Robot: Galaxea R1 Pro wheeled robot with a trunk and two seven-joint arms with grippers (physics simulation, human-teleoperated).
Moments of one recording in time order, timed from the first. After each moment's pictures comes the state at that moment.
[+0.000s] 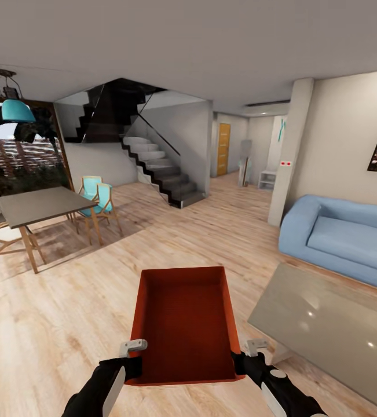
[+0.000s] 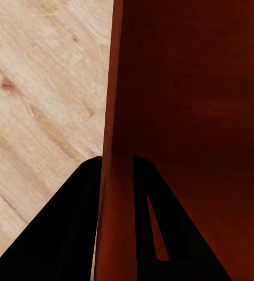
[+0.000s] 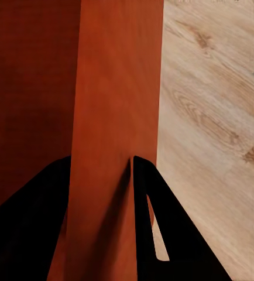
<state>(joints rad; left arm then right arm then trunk) -0.42 -0.12 0.12 -0.67 0.00 0.47 0.07 -0.49 -0.01 0.19 -0.40 -0.19 -0.02 0.14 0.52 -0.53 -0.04</state>
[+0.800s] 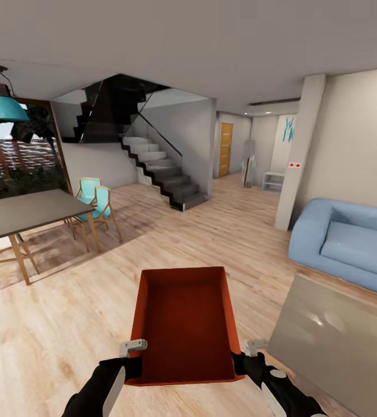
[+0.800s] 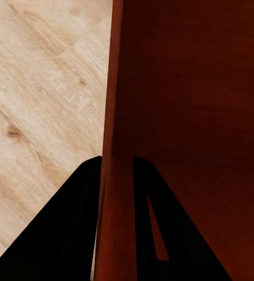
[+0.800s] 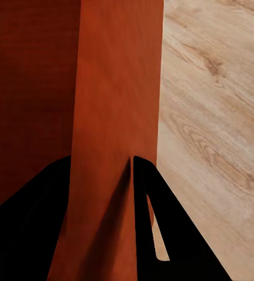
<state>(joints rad) -0.42 -0.12 0.12 -0.67 -0.01 0.47 0.06 -0.49 -0.01 0.19 -0.40 -0.19 -0.02 0.14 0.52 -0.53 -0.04</state>
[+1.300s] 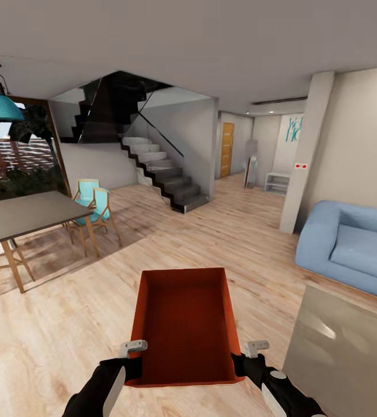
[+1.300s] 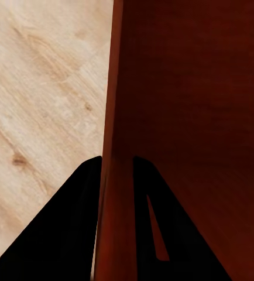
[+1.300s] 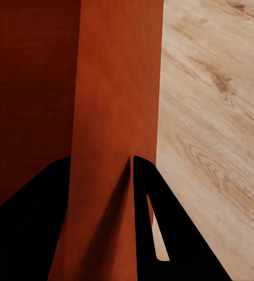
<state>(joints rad) -0.42 -0.12 0.12 -0.67 0.00 0.48 0.07 -0.49 -0.01 0.19 -0.39 -0.19 -0.02 0.14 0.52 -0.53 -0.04</state>
